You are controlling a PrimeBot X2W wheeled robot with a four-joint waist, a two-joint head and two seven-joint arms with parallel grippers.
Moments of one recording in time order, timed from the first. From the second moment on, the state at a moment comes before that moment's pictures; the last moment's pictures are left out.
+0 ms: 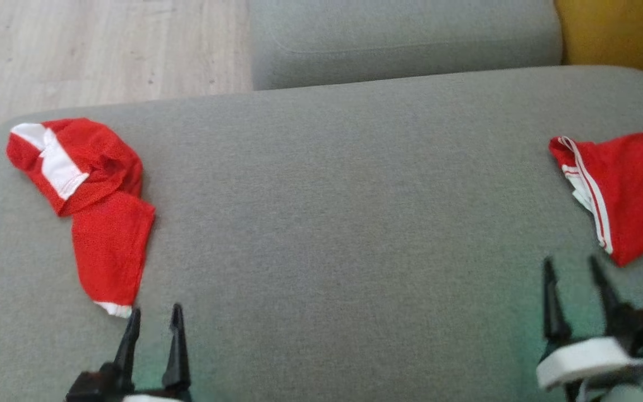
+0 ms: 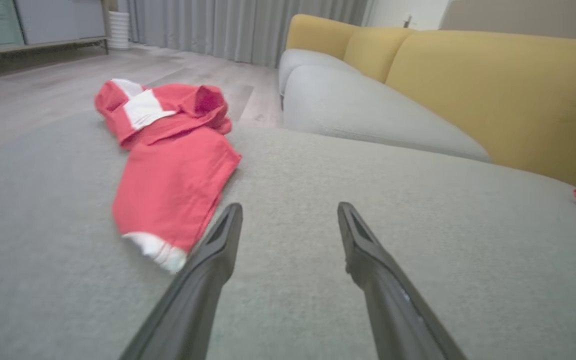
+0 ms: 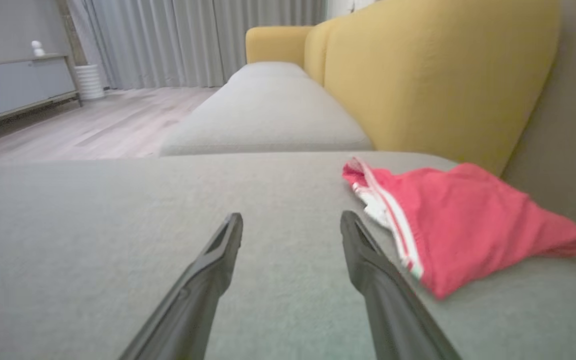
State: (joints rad) left arm 0.08 0.05 -0.08 0.29 -0.26 -0.11 -0.25; right arm 0.02 -0.05 -0.13 0.26 0.00 0.13 -0.23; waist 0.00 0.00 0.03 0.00
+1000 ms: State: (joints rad) left arm 0.15 0.05 -0.06 0.28 -0.32 -0.10 -0.25; right arm 0.06 -0.04 0.13 0.33 0.07 0.13 -0.25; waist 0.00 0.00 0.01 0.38
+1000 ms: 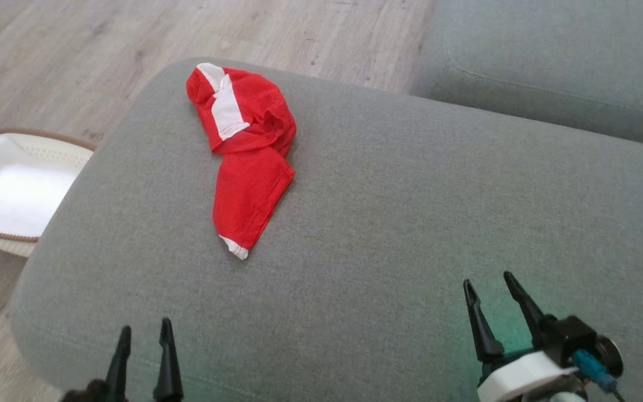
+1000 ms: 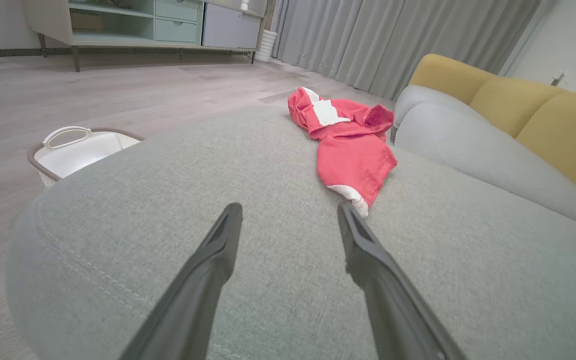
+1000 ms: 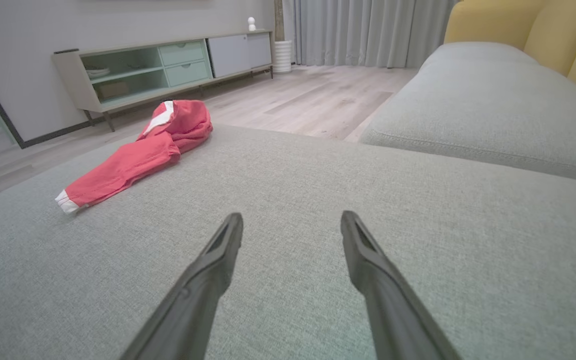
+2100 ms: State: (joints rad) left arm -0.96 0.17 -0.21 0.89 -0.68 -0.13 0.14; right arm -0.18 -0.27 0.00 -0.13 -0.02 0.13 -0.01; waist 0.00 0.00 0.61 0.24
